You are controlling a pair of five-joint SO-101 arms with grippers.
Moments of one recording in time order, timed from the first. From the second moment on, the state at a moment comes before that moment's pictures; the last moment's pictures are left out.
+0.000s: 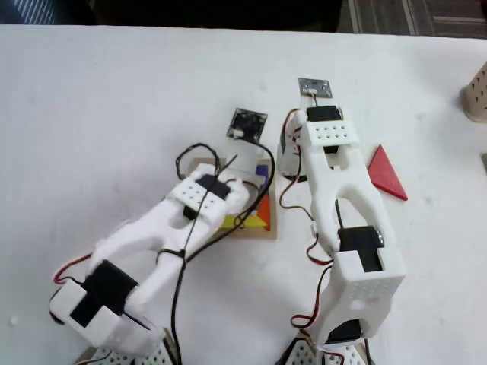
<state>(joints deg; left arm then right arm) 27.6 1.2 35.8 34.1 16.8 -9.9 16.6 -0.5 76.5 -7.3</state>
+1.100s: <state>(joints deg) 25.8 6.2 26.3 42.9 14.5 -9.9 16.6 -0.5 76.5 -7.3</state>
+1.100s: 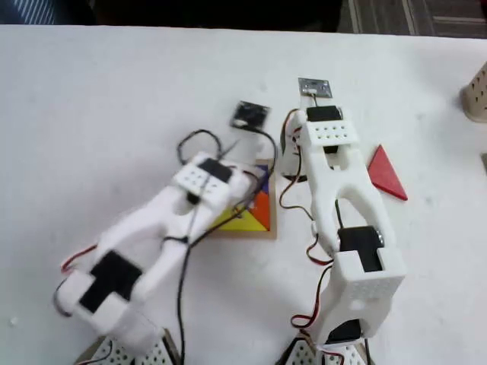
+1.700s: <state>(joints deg) 16.6 14.8 24.0 45.4 14.5 -9.9 16.6 -0.5 76.5 -7.3</state>
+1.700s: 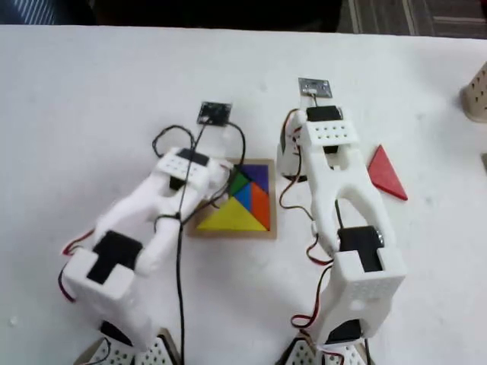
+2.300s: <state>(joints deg) 17.3 14.6 20.0 50.1 14.3 -9.9 16.6 -0.5 76.5 -7.3</state>
